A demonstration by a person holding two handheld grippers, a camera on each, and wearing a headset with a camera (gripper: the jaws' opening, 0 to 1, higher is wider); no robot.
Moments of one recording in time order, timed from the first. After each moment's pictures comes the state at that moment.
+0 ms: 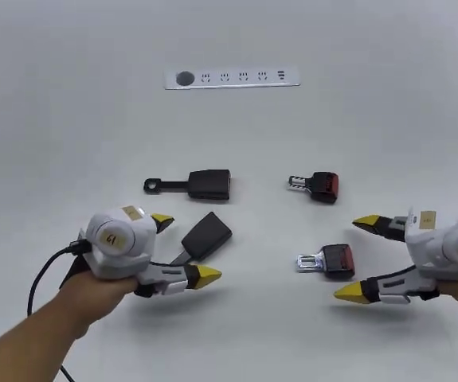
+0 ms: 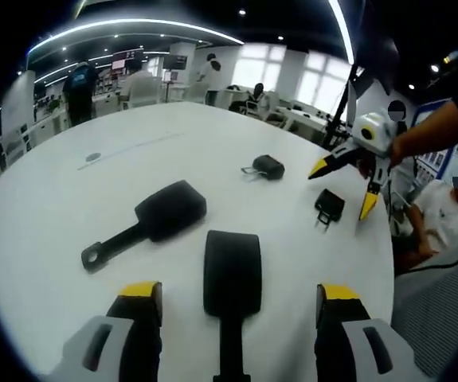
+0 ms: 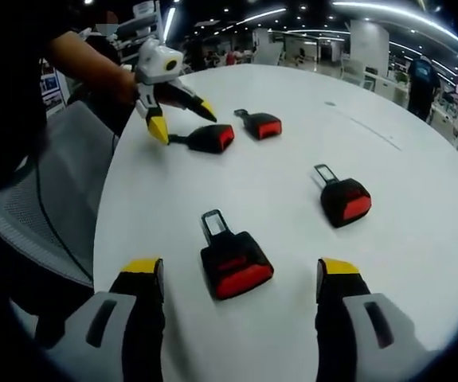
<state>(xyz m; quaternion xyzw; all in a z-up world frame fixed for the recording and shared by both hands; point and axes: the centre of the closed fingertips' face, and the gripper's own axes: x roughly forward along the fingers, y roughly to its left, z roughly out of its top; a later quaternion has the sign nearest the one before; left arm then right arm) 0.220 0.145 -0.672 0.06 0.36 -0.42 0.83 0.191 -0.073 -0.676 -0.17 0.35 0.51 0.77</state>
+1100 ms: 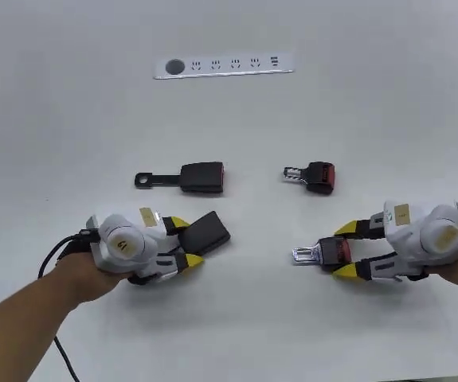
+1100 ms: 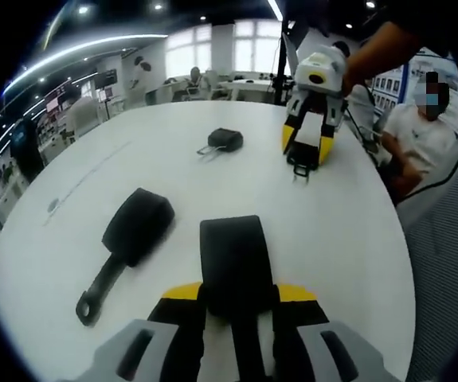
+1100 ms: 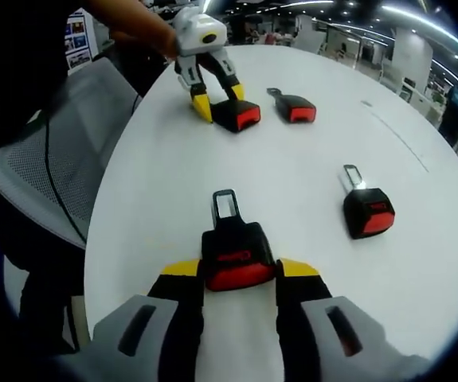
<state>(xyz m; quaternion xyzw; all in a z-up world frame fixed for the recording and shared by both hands) 0.214 0.134 -0.687 0.22 0.33 -0.54 0.74 0.178 -0.072 -0.692 -0.26 0.36 0.56 0.70</state>
